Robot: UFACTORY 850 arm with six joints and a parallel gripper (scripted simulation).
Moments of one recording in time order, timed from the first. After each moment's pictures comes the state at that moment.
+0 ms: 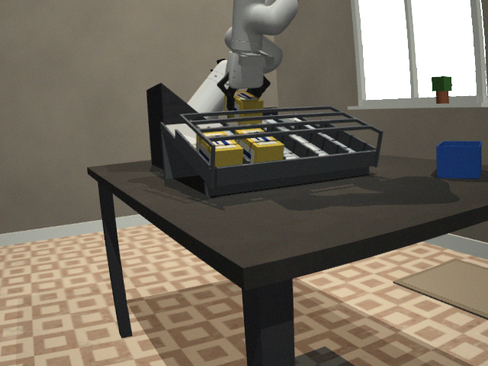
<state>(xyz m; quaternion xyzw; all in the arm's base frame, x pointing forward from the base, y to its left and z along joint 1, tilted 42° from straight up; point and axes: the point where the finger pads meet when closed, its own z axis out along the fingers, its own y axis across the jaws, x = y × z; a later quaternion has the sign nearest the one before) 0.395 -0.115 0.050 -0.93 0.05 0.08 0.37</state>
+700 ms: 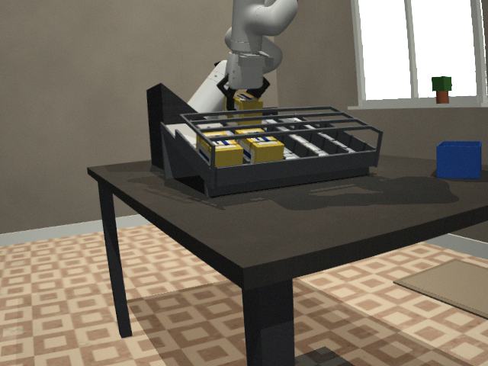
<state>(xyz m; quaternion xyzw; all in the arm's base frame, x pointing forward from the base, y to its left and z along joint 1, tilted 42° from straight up) 0.395 -0.114 0.048 -0.93 0.05 0.08 0.37</state>
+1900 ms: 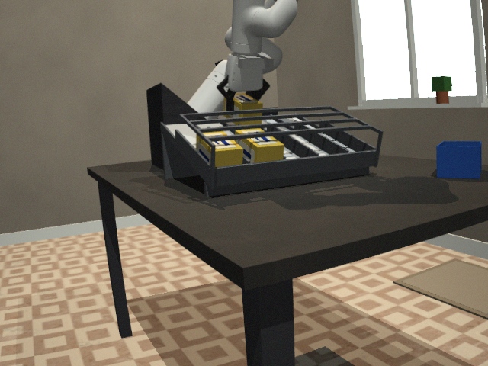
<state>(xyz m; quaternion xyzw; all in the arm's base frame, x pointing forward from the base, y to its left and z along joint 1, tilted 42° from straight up) 0.394 -0.110 0.044 -0.93 0.05 0.08 0.37</state>
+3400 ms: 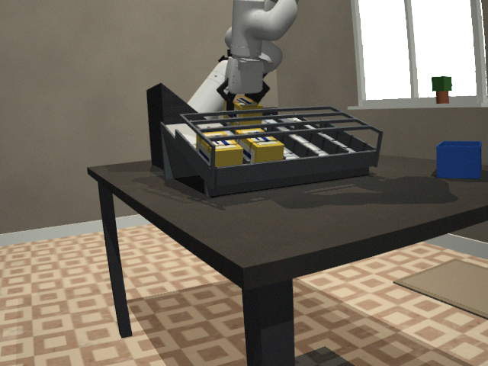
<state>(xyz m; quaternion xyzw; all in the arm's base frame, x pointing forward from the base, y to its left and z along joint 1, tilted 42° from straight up) 0.393 -0.105 0.039 -0.93 0.05 0.08 0.37</state>
